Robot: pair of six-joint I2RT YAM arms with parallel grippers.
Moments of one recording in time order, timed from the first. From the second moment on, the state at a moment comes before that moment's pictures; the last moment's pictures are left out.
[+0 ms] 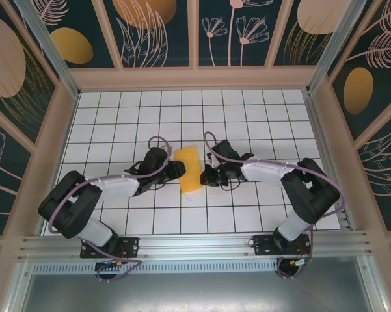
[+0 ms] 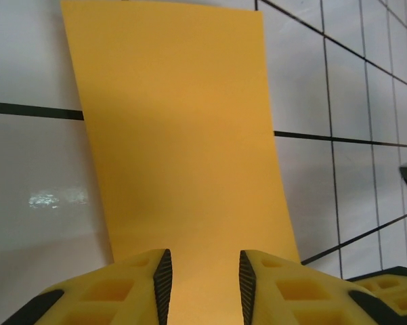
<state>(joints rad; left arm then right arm) -0.63 1.54 0.58 0.23 0.19 -0.87 0.71 1.62 0.83 -0.27 -0.44 0.75</state>
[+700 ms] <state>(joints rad) -0.63 1.64 0.60 0.25 0.18 -0.87 0.71 1.54 0.71 -0.13 -0.44 0.94</state>
